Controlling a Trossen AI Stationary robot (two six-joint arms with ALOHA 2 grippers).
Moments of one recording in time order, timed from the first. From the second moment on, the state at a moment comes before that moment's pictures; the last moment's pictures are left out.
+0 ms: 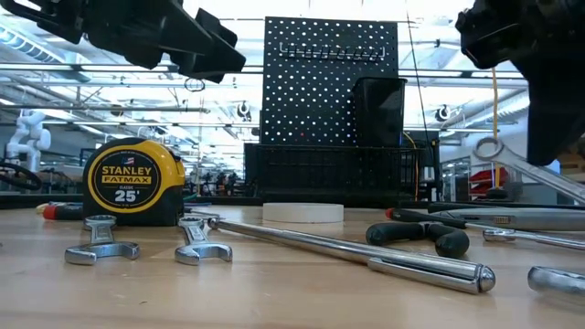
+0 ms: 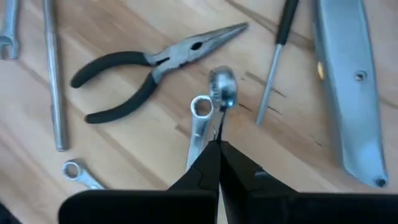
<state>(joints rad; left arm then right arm) -0.36 1.47 0.66 0.37 0.06 0.16 0.63 1.65 1.08 -0.76 0.26 1.59</state>
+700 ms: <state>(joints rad) -0.36 1.47 0.66 0.37 0.06 0.16 0.60 1.74 1.08 -0.70 0.21 1.50</state>
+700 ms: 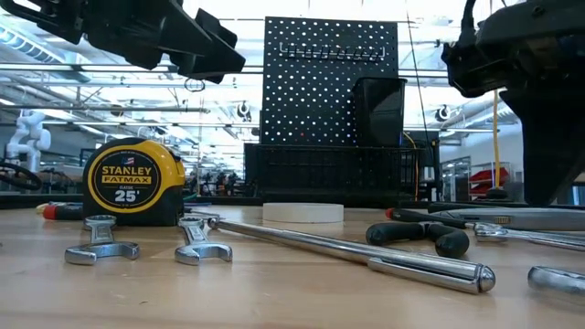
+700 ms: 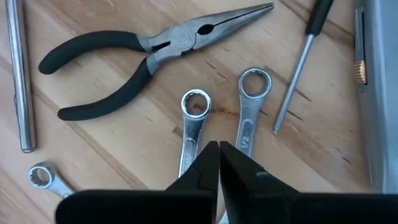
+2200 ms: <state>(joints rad) -0.36 1.47 0.66 0.35 0.06 0.16 0.60 1.90 1.25 -0.74 0.30 1.36</state>
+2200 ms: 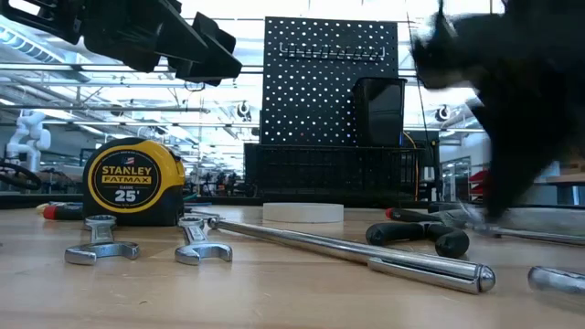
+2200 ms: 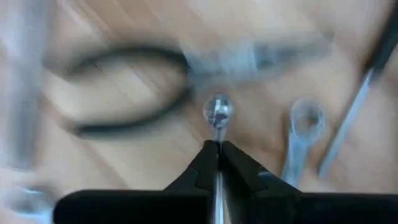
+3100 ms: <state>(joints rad) -0.36 1.47 0.66 0.35 0.06 0.16 0.55 1.96 1.28 -0.68 0.36 1.27</state>
